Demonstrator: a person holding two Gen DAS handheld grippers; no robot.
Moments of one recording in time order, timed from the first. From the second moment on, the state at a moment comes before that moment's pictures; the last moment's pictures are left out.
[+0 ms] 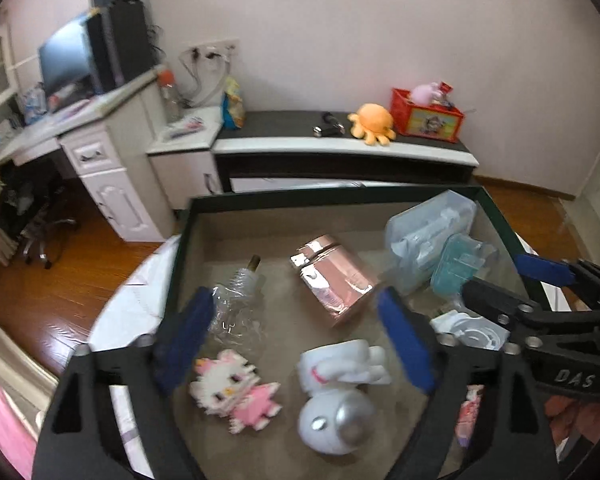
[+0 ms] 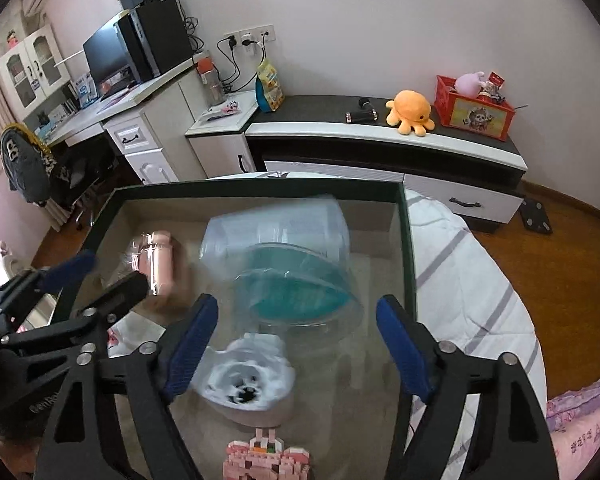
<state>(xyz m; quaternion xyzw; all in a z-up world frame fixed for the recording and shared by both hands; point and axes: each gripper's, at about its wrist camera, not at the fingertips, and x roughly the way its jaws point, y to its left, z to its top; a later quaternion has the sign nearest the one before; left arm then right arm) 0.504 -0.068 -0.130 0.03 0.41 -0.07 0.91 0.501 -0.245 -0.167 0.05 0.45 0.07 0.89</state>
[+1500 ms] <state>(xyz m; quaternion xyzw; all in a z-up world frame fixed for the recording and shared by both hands) 0.203 -0.007 -0.037 -0.02 0.27 -0.03 0.96 0.189 -0.226 -0.027 0.05 0.23 0.02 0.97</state>
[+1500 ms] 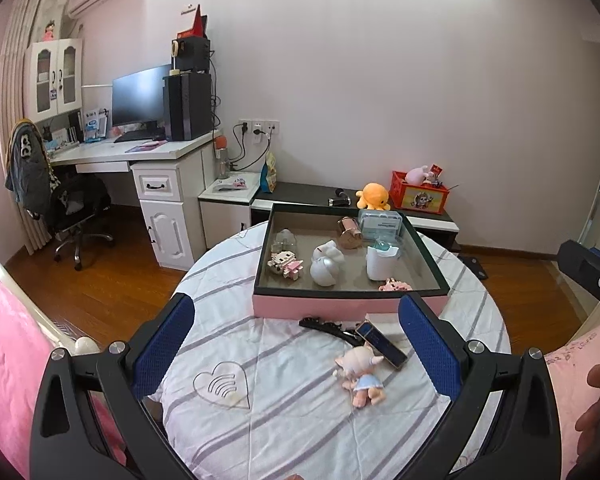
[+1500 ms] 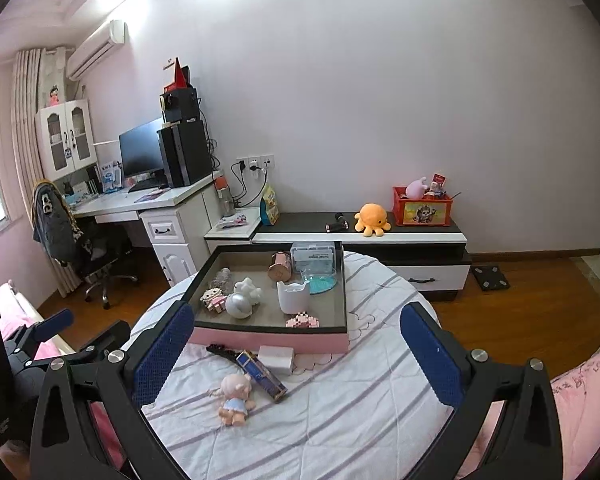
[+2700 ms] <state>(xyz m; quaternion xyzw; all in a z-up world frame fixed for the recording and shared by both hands) 0.166 0.000 -0.056 -0.02 0.29 -0.04 0.96 0.158 -0.223 -0.047 0.05 0.24 0.02 0.97</state>
